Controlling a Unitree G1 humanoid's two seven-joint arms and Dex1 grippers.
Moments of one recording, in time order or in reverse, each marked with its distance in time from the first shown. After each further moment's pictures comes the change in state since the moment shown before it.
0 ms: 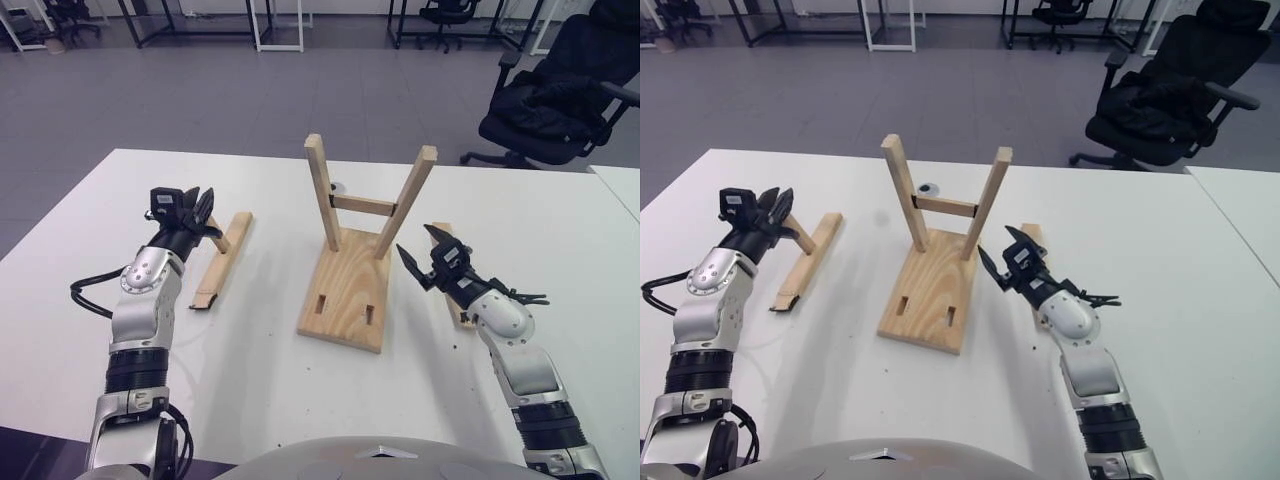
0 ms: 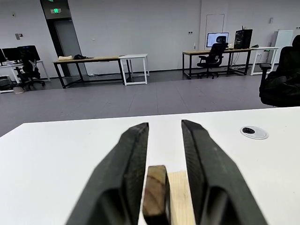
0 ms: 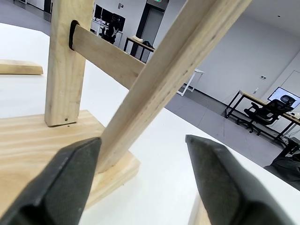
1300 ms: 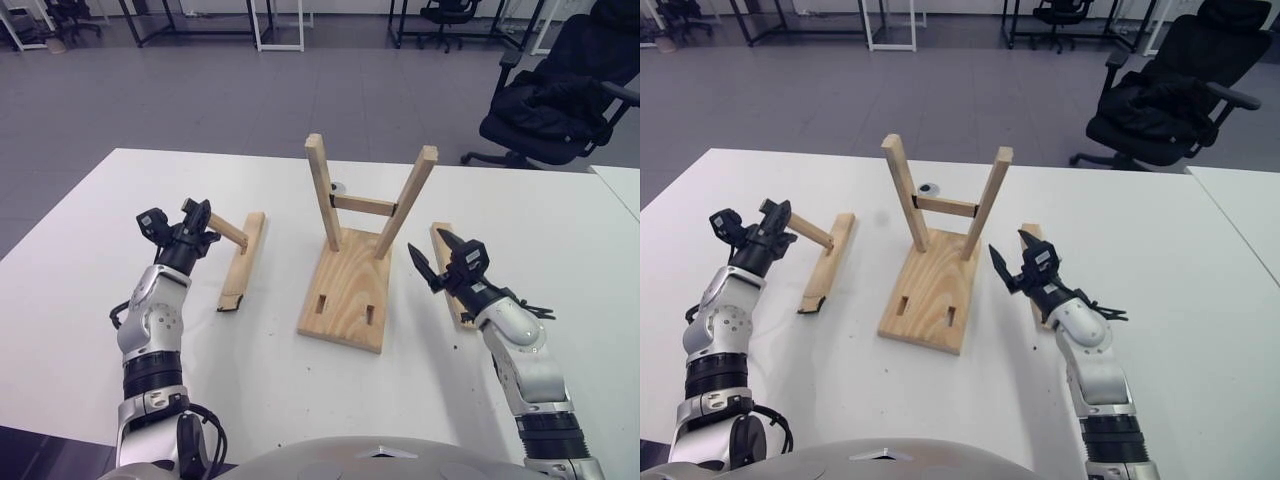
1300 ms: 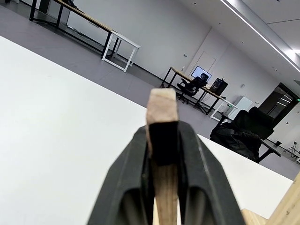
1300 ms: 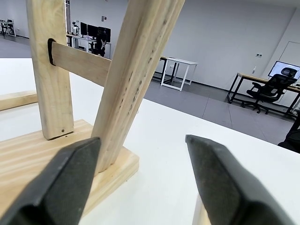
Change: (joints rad) left arm -0.007 -0.162 0.200 0.118 -0.335 0.063 -0.079; right arm 0.050 0.039 -0.061 -0.018 0.158 0.024 0.006
